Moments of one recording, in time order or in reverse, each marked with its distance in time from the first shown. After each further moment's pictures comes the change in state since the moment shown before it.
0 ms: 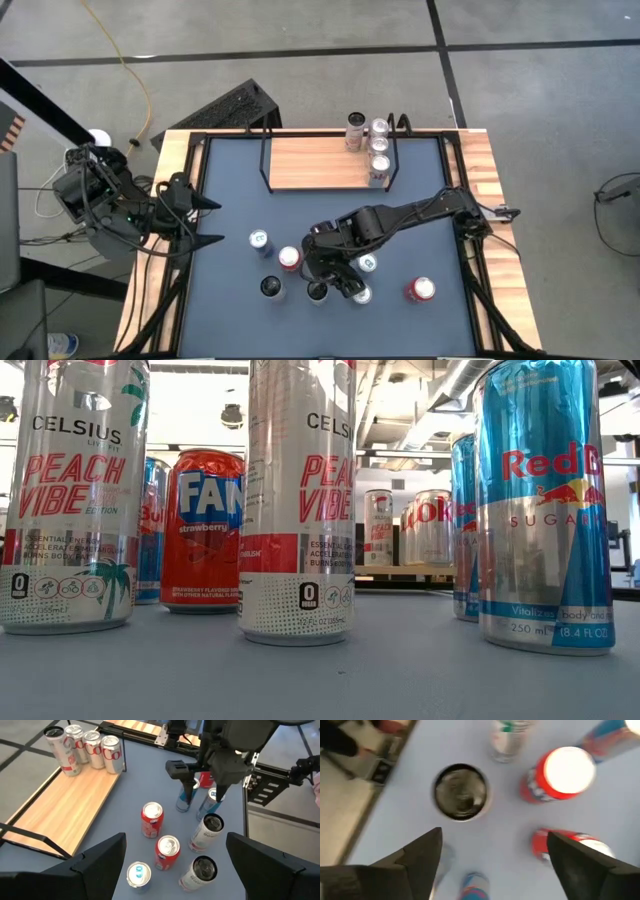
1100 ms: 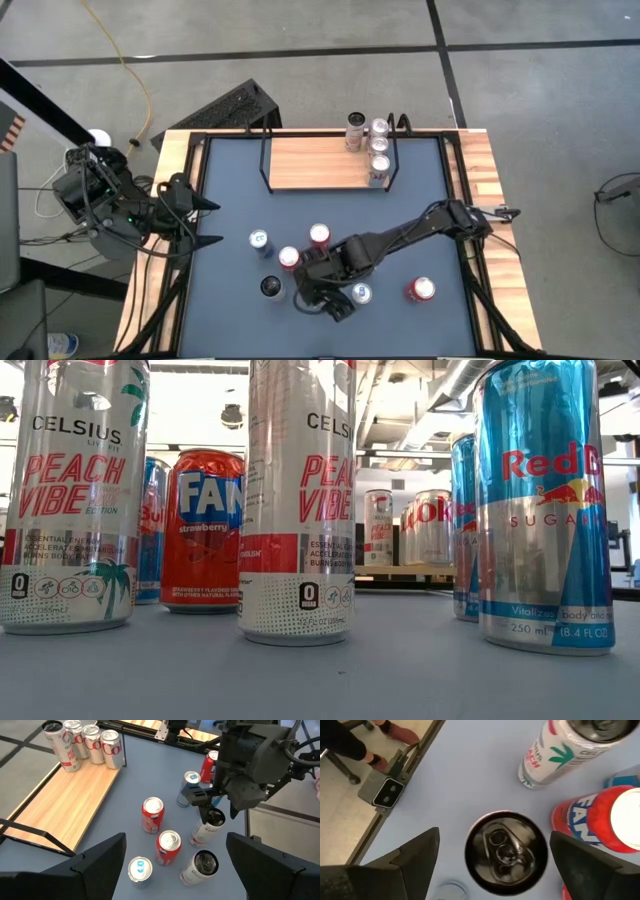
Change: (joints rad) left arm 0.000 0.000 0.000 -0.024 0.020 -0.012; right arm 0.076 0.095 -0.053 0.193 -0.011 0.026
